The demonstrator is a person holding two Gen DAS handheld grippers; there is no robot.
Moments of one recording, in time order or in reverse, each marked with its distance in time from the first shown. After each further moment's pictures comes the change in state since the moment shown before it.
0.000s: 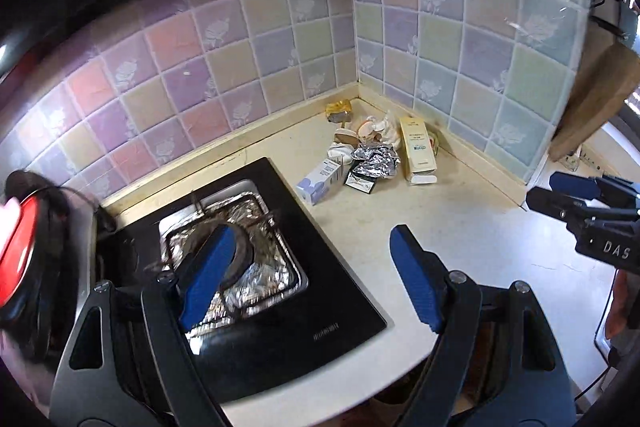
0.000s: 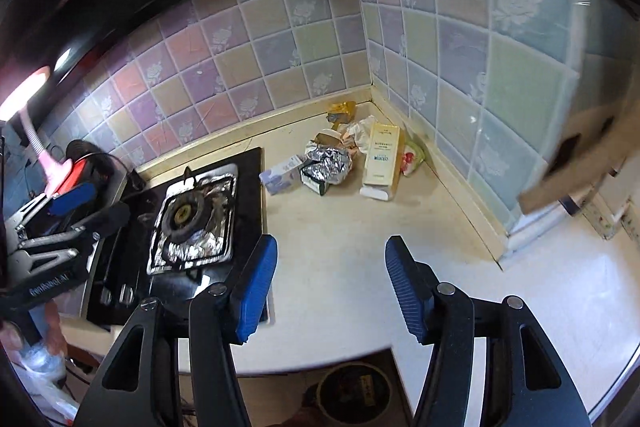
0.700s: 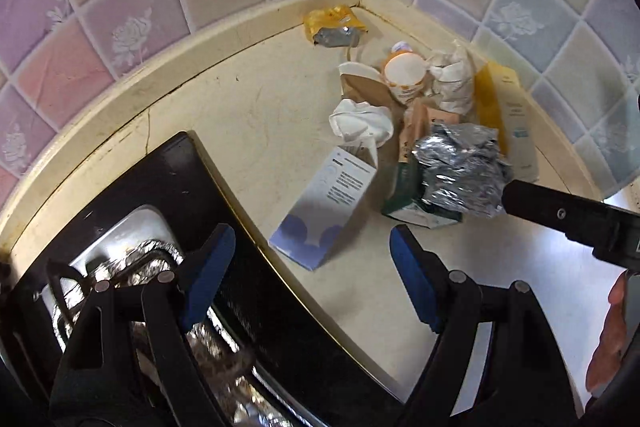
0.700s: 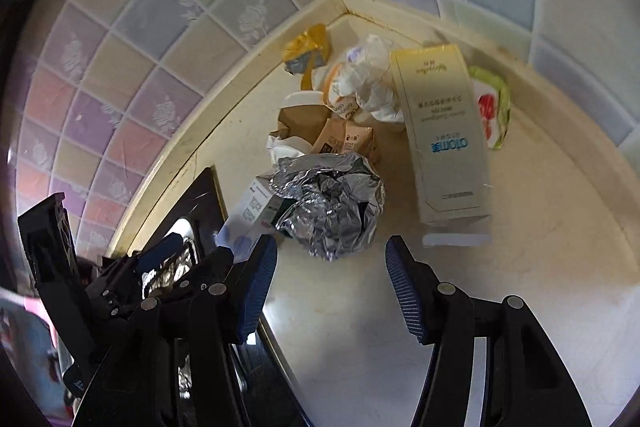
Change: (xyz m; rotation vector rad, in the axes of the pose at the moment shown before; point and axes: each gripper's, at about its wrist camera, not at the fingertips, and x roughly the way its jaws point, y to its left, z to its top) left arm 0.341 0.029 0.049 0.009 0.309 -0.202; right arm 0.324 -0.025 0.088 0.412 0.271 0.061
